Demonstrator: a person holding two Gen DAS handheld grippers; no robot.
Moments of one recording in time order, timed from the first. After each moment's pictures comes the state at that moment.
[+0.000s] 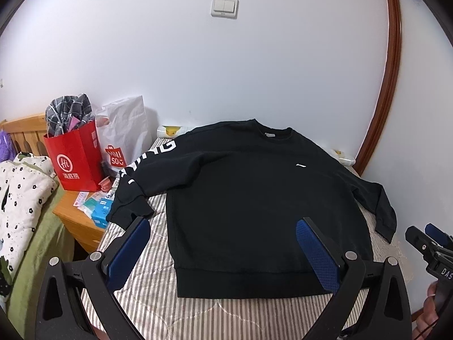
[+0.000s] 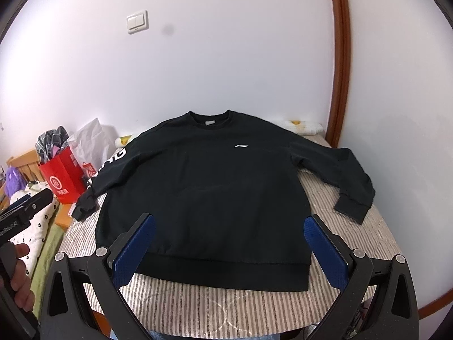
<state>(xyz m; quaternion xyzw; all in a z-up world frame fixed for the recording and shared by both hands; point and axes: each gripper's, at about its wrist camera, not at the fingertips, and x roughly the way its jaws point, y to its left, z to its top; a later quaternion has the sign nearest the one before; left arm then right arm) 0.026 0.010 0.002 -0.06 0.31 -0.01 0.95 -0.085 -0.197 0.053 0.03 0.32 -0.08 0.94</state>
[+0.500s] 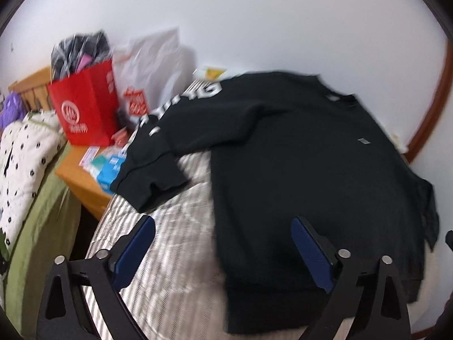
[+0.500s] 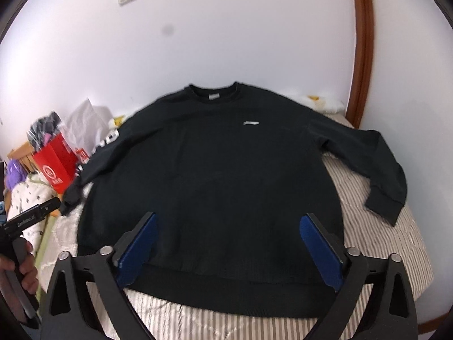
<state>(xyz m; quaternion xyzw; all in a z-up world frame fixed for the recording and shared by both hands) 0.124 0.086 -0.115 -0.09 0.41 0.06 0.90 0.005 -0.218 -0.025 0.03 0.37 -0.07 0.93</state>
